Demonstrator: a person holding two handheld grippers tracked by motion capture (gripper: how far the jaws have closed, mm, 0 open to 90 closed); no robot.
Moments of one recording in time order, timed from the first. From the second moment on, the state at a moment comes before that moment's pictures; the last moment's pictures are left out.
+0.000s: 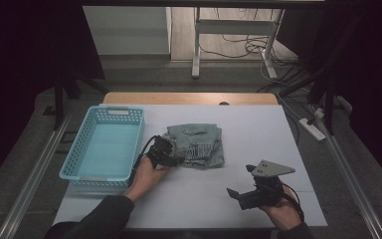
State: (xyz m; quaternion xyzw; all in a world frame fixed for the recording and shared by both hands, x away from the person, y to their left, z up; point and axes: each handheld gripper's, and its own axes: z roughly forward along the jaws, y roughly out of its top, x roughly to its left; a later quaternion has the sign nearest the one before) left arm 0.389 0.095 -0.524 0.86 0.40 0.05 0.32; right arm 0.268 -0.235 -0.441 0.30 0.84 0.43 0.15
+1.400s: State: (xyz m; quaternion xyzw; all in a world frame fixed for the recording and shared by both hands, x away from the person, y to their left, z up) left arm 0.389 0.097 -0.526 0.85 0.40 0.05 0.33; right arm 0.370 -0.186 -0.458 0.34 0.85 0.40 0.12
